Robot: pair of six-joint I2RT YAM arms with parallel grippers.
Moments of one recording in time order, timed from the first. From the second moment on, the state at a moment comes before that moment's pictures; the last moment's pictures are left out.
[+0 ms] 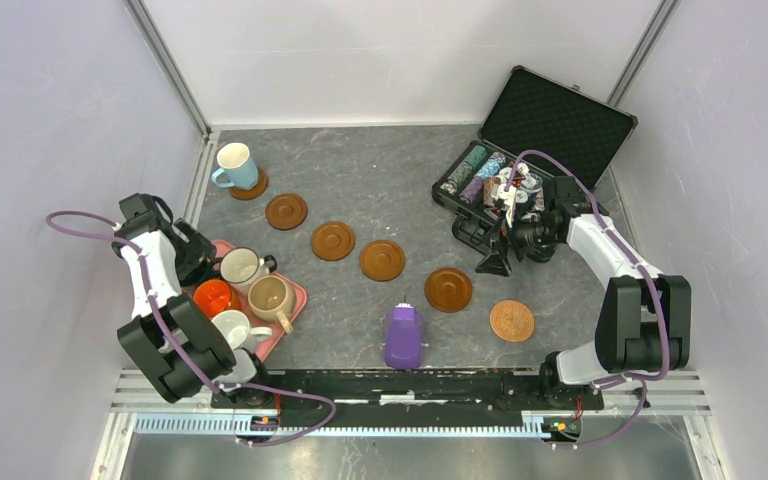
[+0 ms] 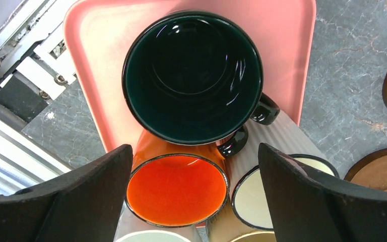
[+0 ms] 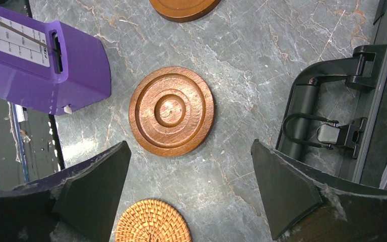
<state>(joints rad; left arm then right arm) 0.59 1.35 1.05 -0.90 -0.08 -0.34 0.01 1.46 0.95 -0.72 -1.00 -0.88</state>
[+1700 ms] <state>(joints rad) 0.61 1.31 1.00 -0.78 -0.04 -0.29 0.01 1.47 0.96 -0.74 -1.00 -0.89</state>
